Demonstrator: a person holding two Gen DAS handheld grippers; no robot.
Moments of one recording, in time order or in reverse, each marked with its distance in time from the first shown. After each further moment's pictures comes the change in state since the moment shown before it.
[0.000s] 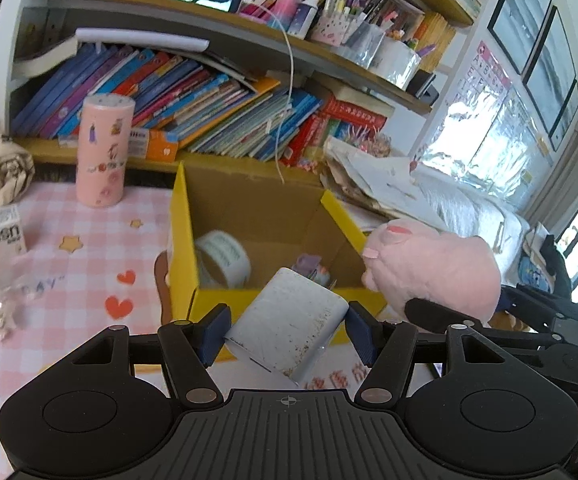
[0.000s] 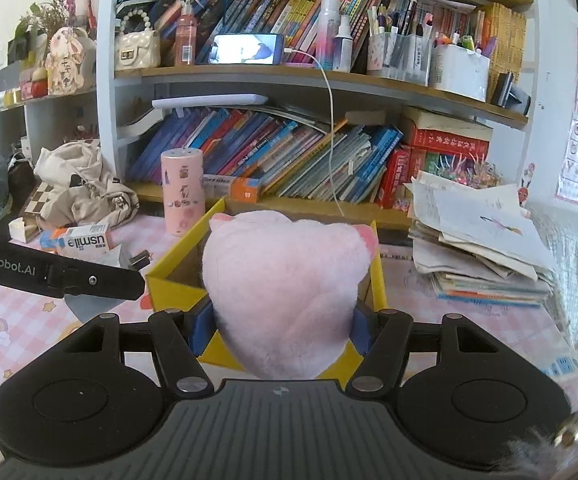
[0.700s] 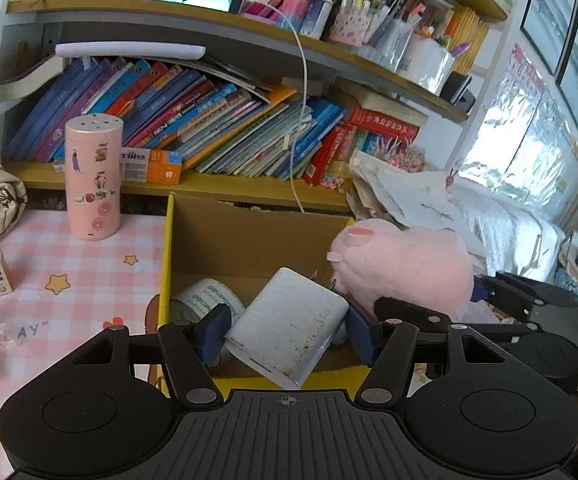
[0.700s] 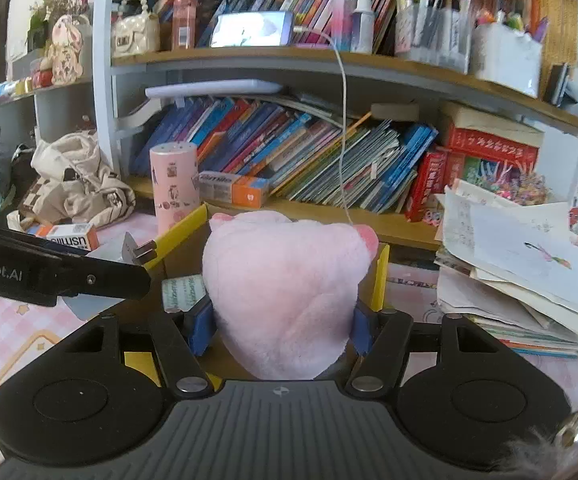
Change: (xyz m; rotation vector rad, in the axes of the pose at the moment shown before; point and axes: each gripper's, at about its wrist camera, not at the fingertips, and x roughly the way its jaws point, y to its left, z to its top) left arm 0.070 -0.019 0.033 0.000 -0.004 0.109; right arm 0.097 -0.057 0.029 -0.059 0.039 0.132
